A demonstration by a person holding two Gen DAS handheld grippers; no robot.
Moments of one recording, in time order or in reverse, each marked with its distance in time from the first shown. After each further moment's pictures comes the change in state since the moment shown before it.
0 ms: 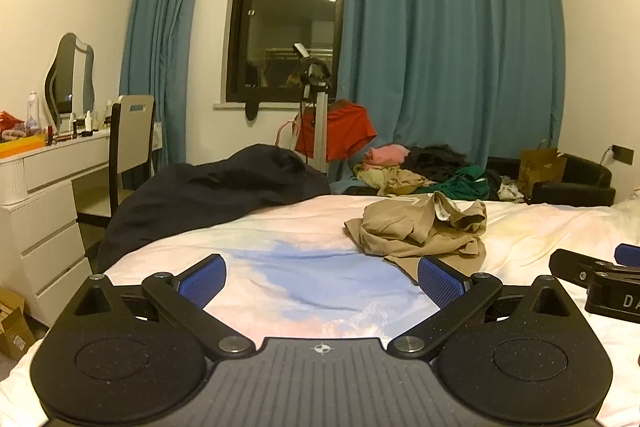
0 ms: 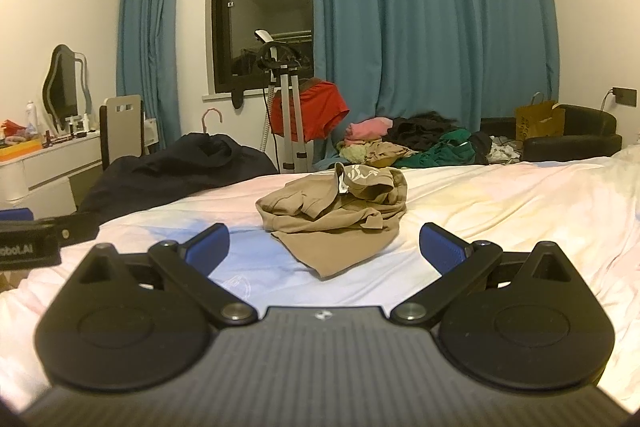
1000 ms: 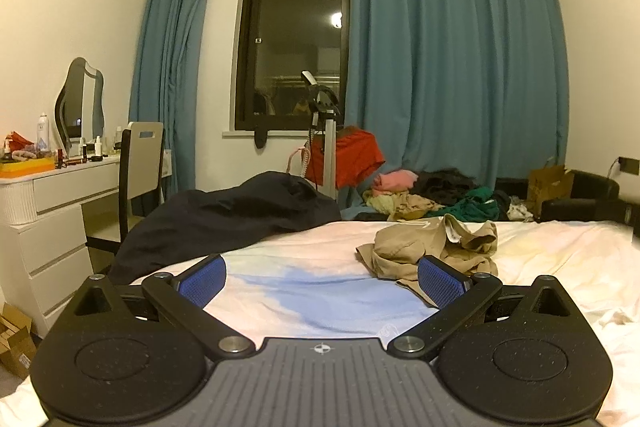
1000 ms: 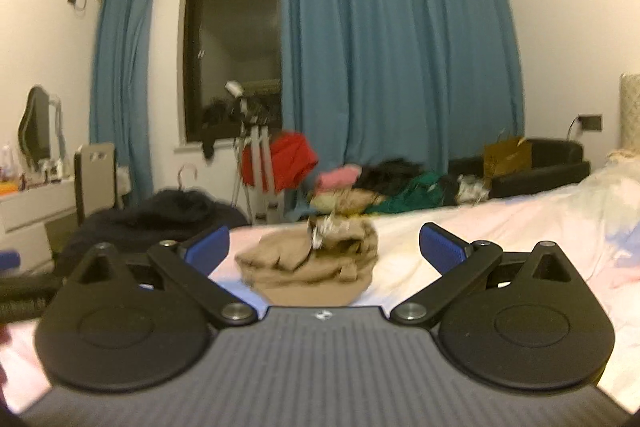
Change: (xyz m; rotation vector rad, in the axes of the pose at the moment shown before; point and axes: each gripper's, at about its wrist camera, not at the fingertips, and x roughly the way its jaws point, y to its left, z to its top) left arm -0.008 0.004 -0.004 0.020 -0.091 0.000; right arm -0.028 0.009 0.021 0.031 -0.178 -0.107
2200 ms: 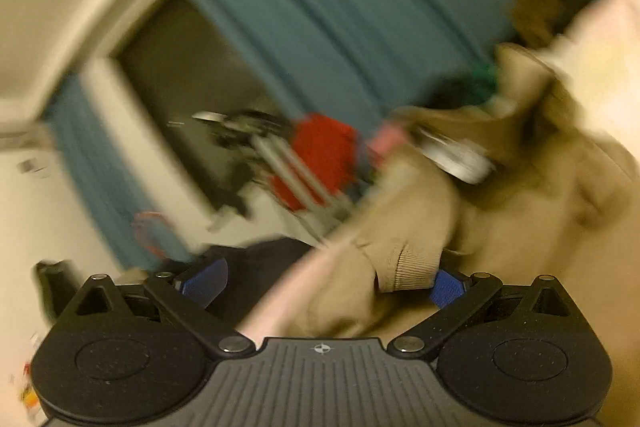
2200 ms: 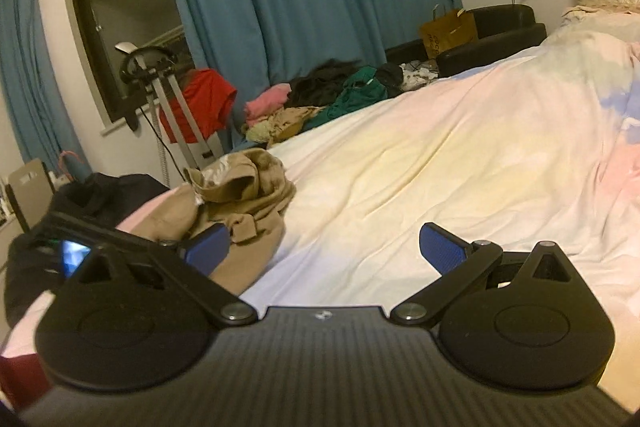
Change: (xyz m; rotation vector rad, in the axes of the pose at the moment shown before) left arm 0.350 -0.198 -0.074 0.663 -0.117 0.181; right arm 0.155 -0.116 -0.072 0.301 0.286 -0.148
